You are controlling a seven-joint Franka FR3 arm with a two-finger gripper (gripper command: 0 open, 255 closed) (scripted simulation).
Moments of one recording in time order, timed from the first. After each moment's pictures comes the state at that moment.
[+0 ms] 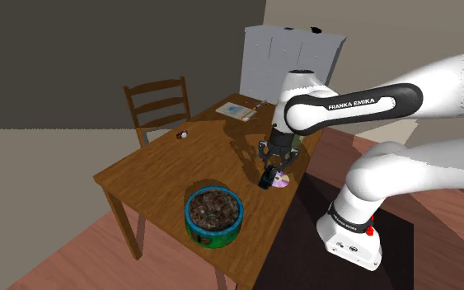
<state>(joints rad) -0.23 -0.84 0.40 -2.93 0.44 2.09 1.01</state>
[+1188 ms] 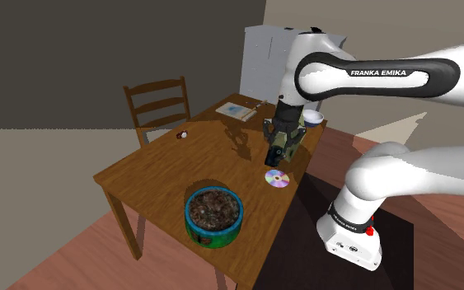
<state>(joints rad) -0.26 -0.94 0.33 -2.74 0.36 1.81 1.04</state>
